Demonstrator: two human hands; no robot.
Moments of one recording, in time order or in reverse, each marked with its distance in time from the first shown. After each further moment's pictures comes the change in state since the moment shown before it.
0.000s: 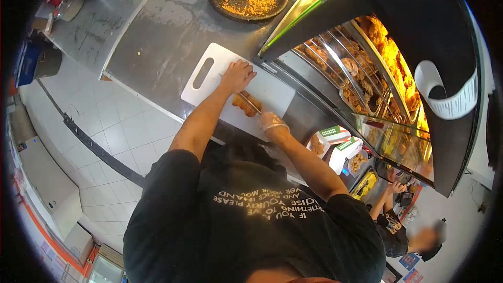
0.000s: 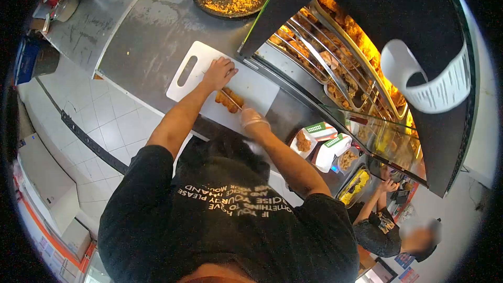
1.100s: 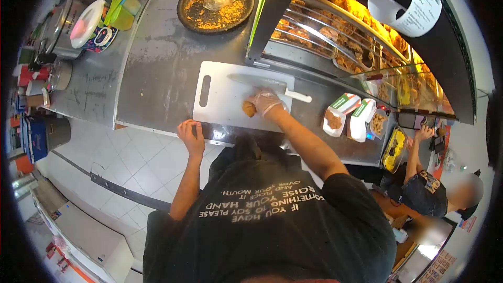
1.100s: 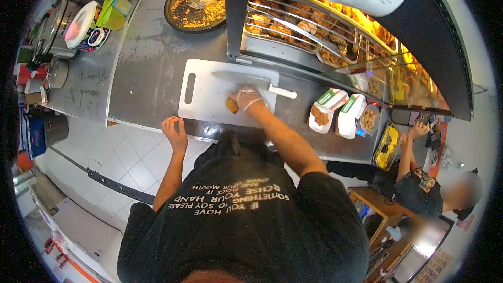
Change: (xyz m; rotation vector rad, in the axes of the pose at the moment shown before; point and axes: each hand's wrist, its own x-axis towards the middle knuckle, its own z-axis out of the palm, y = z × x) left_hand -0.202 -0.015 -0.103 -0.011 0.480 -0.310; right_hand 0.042 -0.036 -0.010 -0.061 0.398 -0.212
